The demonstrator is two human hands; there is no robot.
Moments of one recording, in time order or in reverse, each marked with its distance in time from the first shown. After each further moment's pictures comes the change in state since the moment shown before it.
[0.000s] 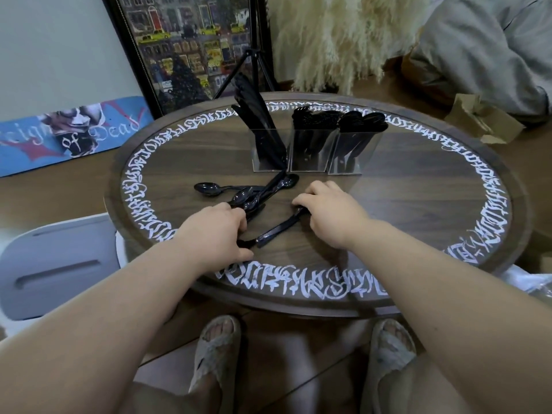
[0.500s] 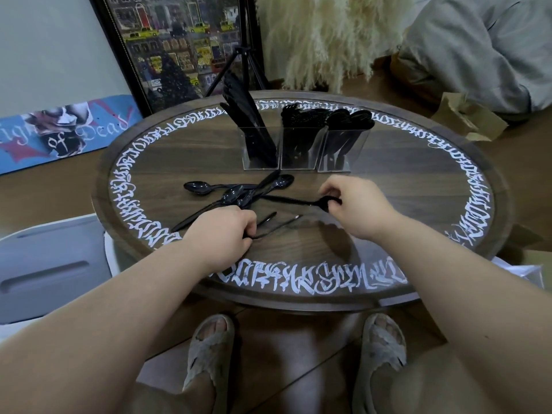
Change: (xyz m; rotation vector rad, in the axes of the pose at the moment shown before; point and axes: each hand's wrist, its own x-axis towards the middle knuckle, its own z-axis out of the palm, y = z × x) left_hand 0.005 0.016 0.011 -0.097 0.106 0.134; right_hand -0.029 0.028 -0.022 0.283 0.207 0.164
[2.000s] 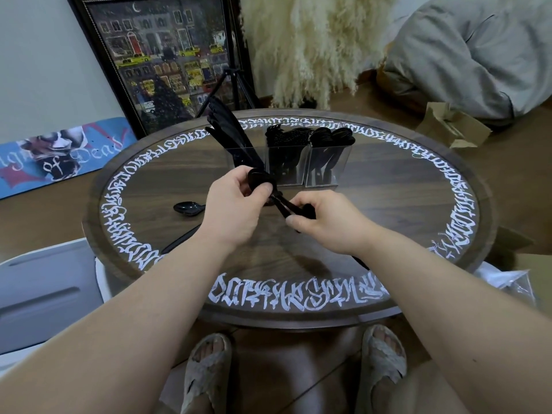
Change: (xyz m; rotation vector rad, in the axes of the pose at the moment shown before) left_hand 0.028 0.052 -0.035 -0.996 0.492 -0.108; right_hand -0.008 -0.021 -0.012 0.316 -0.089 -0.110
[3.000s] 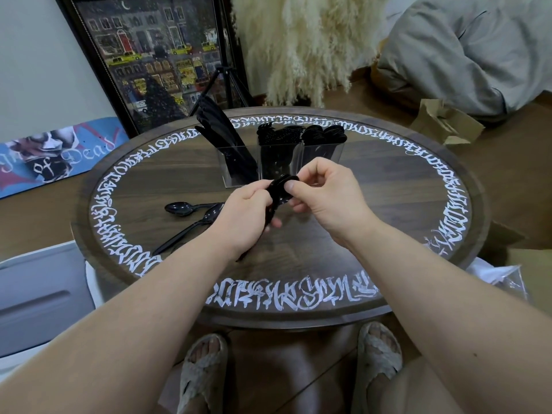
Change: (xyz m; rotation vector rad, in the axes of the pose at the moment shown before) left_hand -0.008 0.015 0.016 -0.105 -0.263 -0.189; right_hand 0.005 -0.015 -0.005 0.704 0.361 0.148
